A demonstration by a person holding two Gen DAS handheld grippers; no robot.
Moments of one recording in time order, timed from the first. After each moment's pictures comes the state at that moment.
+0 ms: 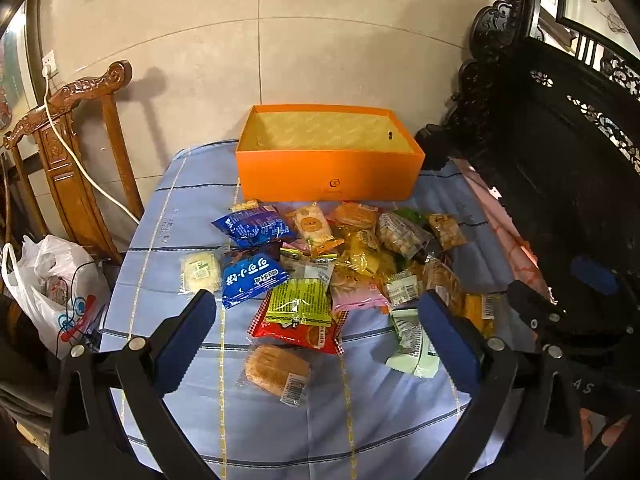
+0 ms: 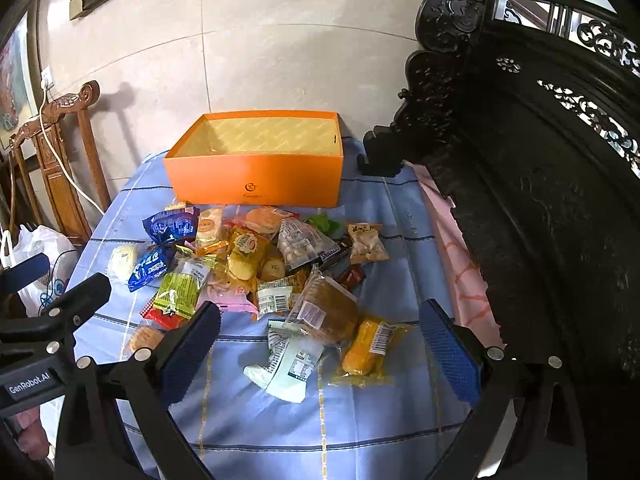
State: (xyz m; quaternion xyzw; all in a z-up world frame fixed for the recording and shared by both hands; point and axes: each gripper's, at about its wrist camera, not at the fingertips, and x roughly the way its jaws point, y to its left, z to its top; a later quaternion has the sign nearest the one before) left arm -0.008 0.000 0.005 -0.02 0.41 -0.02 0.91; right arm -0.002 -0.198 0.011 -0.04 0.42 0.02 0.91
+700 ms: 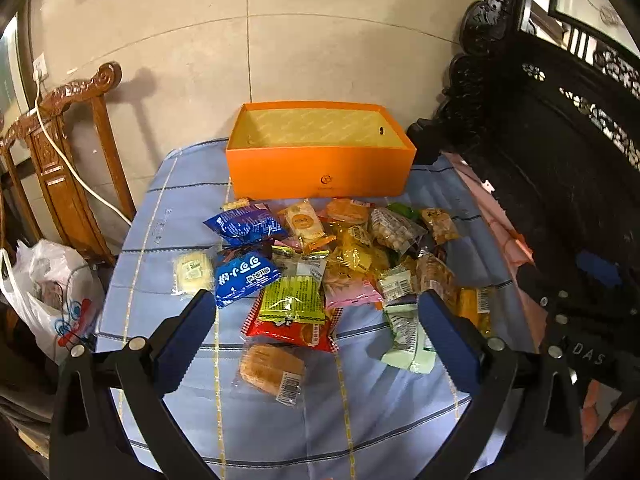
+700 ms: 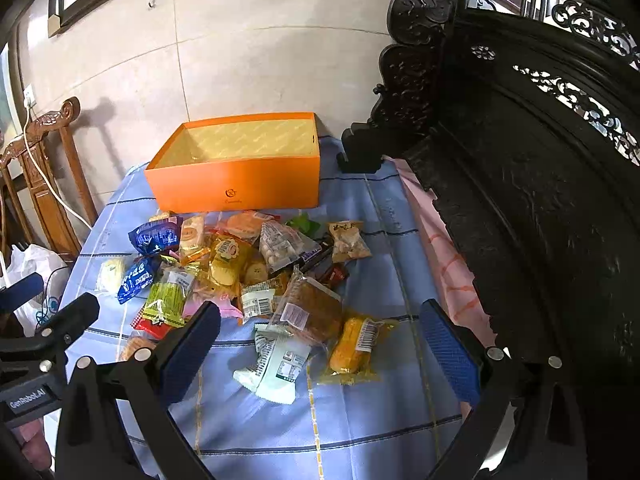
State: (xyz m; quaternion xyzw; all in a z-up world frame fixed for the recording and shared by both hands) left arm -0.008 -0.004 0.003 -0.02 0.41 -0.03 0.91; right arm -0.001 -0.213 0.010 -0.02 0.42 -0.01 0.91
